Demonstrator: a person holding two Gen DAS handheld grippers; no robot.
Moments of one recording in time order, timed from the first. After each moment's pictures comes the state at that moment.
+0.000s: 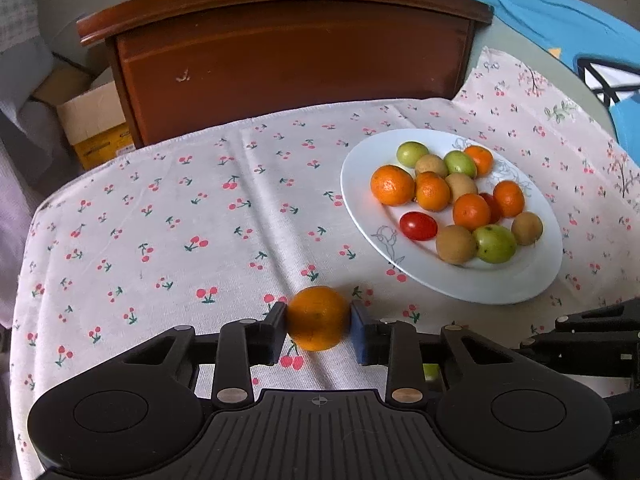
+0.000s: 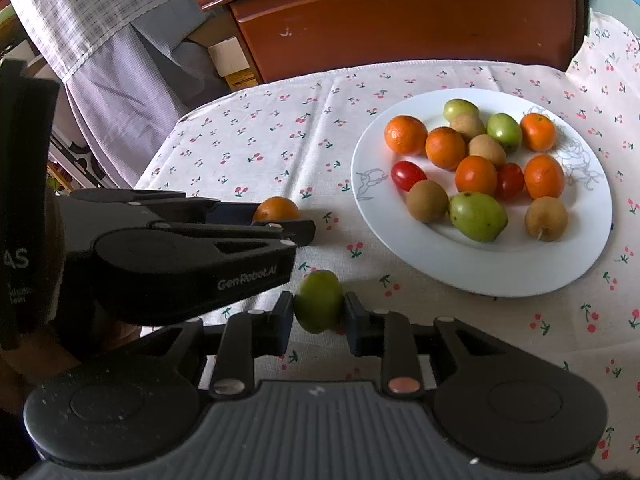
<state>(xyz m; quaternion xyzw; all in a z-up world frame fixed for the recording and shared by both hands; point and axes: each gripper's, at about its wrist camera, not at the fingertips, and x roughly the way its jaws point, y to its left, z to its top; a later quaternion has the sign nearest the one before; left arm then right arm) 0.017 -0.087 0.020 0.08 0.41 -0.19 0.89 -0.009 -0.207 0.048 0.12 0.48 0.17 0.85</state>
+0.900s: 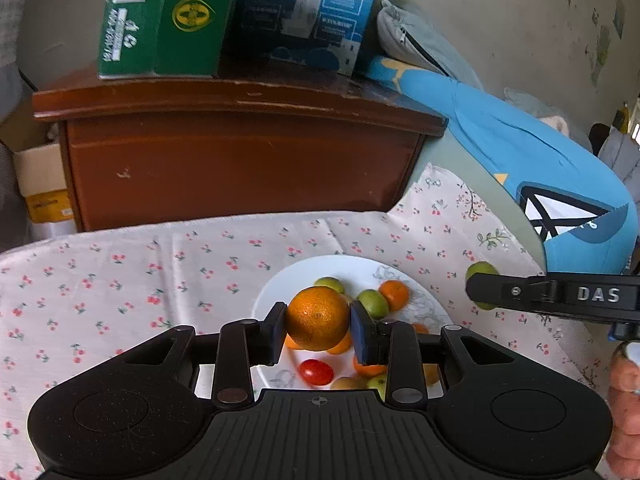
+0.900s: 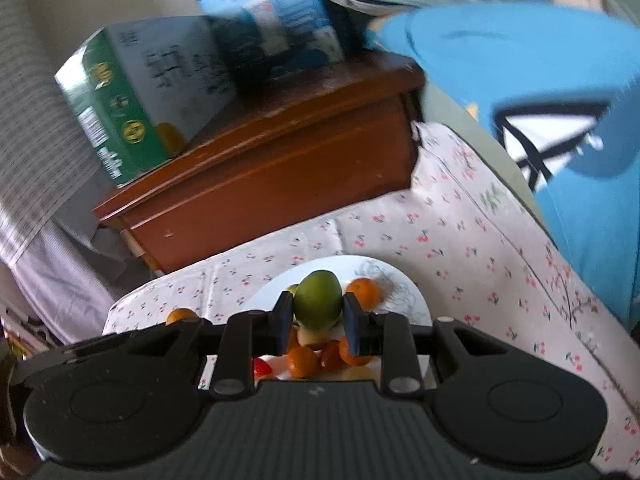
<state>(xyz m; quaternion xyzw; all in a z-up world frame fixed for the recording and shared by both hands) 0.038 -0.125 0.074 -0.02 0.34 -0.26 0.90 0.014 -0.333 0.113 0.23 0.36 0.01 0.90</state>
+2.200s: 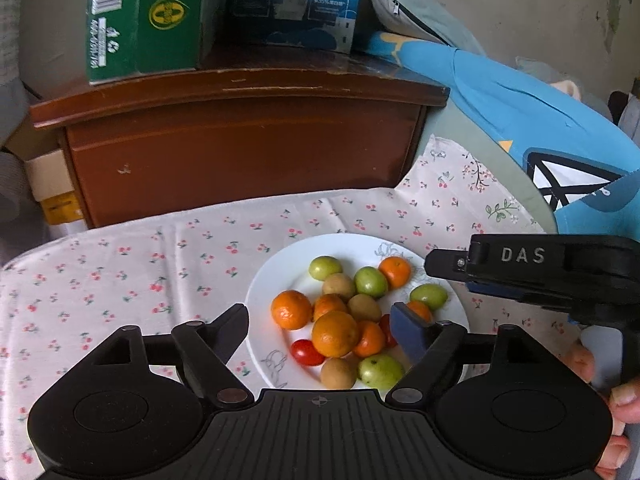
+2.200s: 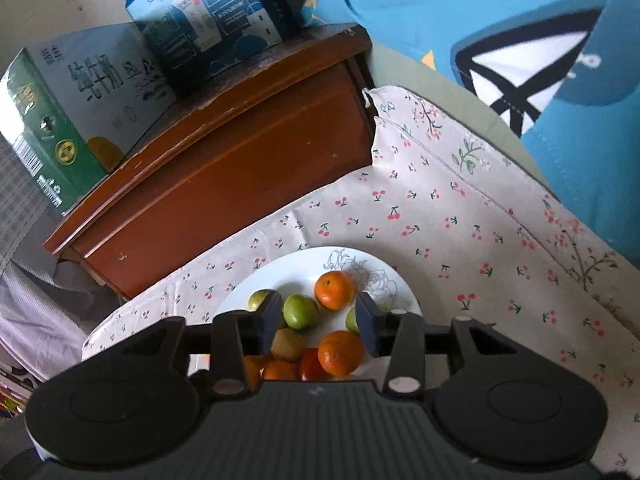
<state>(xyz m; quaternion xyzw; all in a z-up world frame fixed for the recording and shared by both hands) 0.021 -0.149 0.075 0.03 0.36 -0.22 0.91 0.034 -0.335 0.087 0.28 0.37 -0.06 0.88</state>
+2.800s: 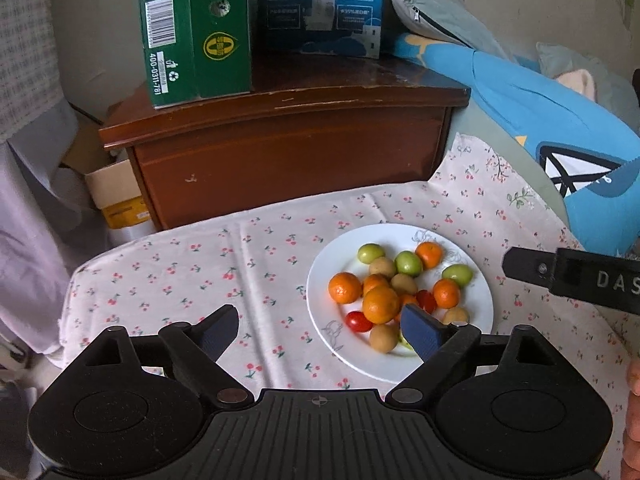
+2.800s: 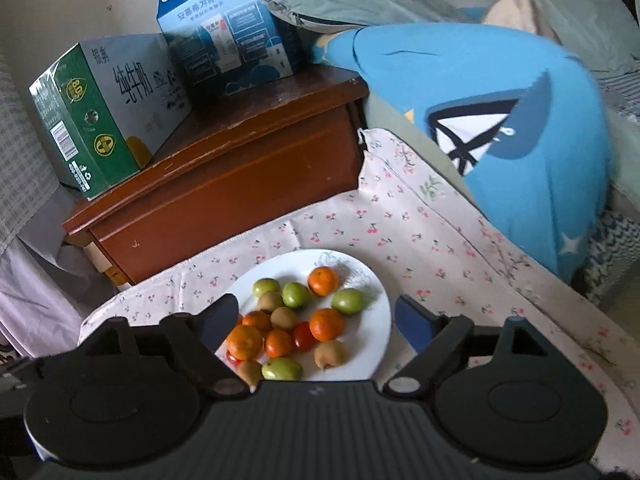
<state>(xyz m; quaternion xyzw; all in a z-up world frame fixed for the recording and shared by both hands) -0.012 -0.127 0.112 0.08 0.37 -0.16 0.91 -0.024 -0.315 0.138 0.22 0.36 -0.09 0.90</state>
